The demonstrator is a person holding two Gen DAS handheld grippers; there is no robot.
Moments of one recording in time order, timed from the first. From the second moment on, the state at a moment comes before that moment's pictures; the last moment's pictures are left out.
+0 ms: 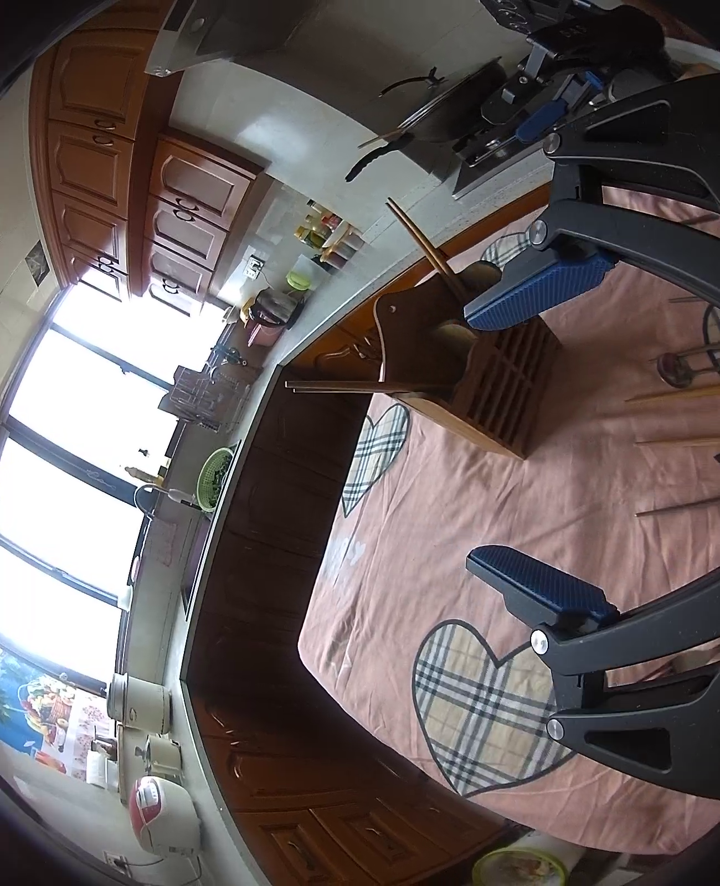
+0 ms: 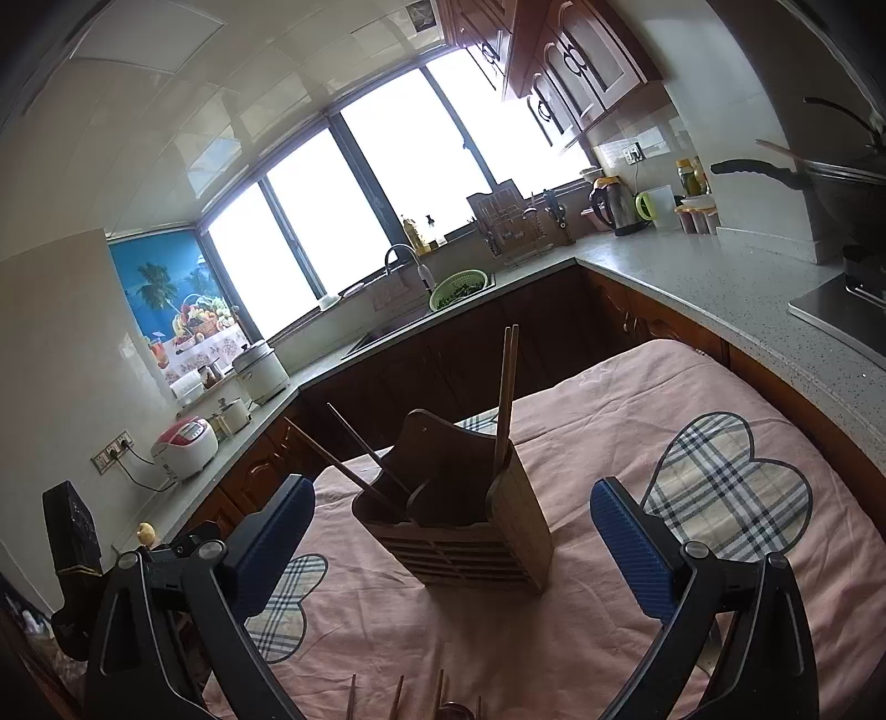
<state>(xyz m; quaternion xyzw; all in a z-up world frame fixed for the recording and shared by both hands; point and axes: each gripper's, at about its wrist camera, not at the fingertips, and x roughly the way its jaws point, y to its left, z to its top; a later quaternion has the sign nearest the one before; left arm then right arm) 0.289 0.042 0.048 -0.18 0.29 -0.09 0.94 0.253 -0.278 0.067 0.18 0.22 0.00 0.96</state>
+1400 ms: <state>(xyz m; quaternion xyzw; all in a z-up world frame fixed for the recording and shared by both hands) 0.201 0.051 0.015 -0.17 0.38 -0.05 0.91 0.169 -0.250 -0.009 0.13 0.33 -0.02 0.94</state>
